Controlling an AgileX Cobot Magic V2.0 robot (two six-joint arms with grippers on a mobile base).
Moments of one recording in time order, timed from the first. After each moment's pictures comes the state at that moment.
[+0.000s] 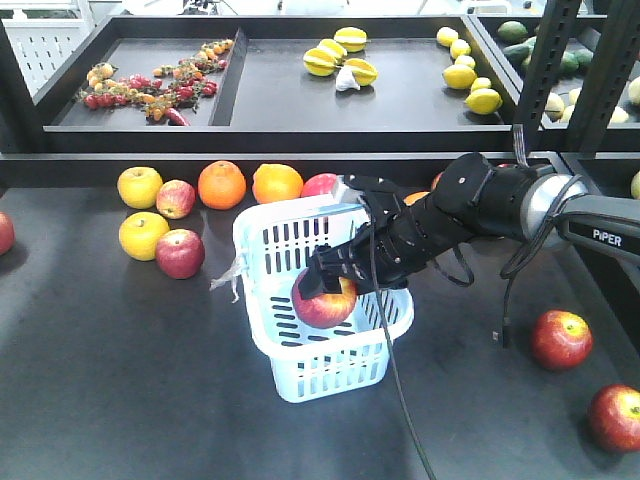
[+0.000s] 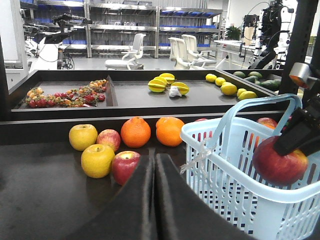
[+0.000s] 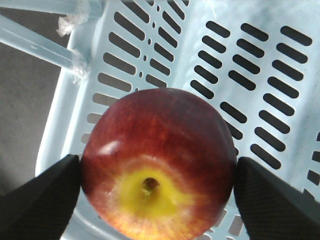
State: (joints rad) left arm 0.05 0.03 -0.01 1.77 -0.21 -1.86; right arm 0.34 2.01 -1.43 0.74 0.75 -0.52
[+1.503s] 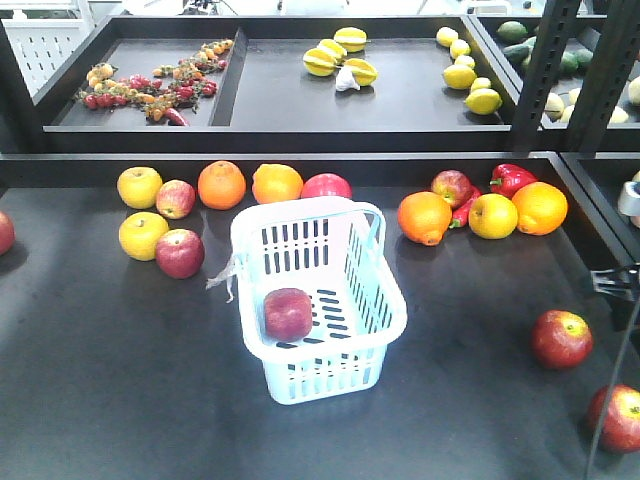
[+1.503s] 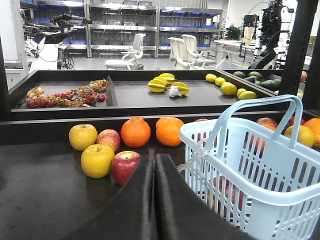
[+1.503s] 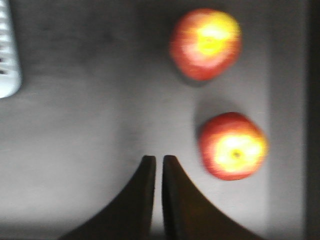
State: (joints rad) left arm 0.05 0.03 -0.01 1.77 -0.21 -1.86; right arm -0.22 1.47 -1.03 0.19 0.92 -0.26
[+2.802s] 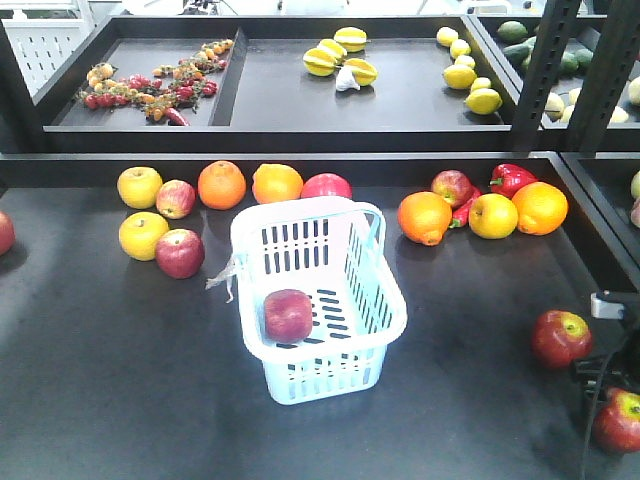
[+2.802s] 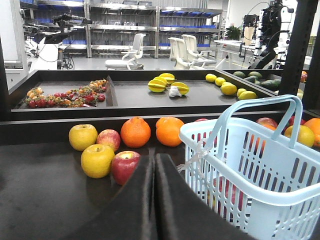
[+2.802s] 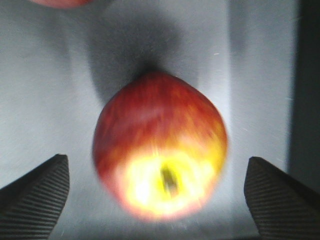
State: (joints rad) left arm 0.05 0.03 -0.01 1.77 -0.21 -1.86; right arm -0.26 1.96 -1.03 -0.08 0.80 -0.06
